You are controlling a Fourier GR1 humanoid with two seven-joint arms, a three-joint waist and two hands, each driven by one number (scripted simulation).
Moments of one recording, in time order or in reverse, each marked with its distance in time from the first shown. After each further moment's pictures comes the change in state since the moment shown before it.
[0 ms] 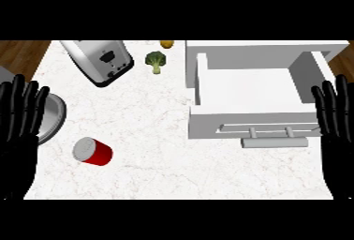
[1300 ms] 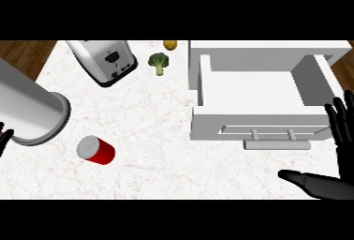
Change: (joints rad) left arm 0.243 0.088 0.291 -0.060 0.362 -0.202 0.309; right arm 0.086 -0.021 -0.150 0.054 -0.093 0.011 0.184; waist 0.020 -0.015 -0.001
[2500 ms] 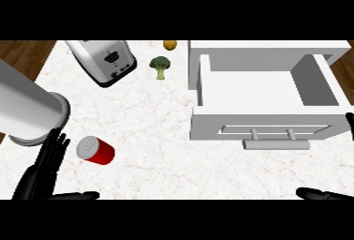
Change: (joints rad) left arm -0.022 -0.160 -0.109 0.500 -0.370 0.015 -0.408; right arm 0.066 0.004 -0.058 -0.122 -0.034 0.050 0.042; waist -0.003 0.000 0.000
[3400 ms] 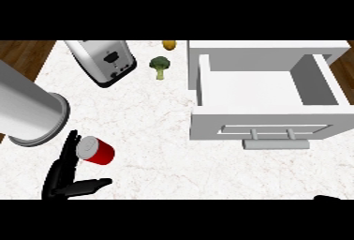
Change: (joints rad) left arm -0.186 0.027 0.056 0.524 -0.039 0.064 -0.274; right arm 0.010 -0.012 -0.088 -0.031 -0.050 0.066 0.021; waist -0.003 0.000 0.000
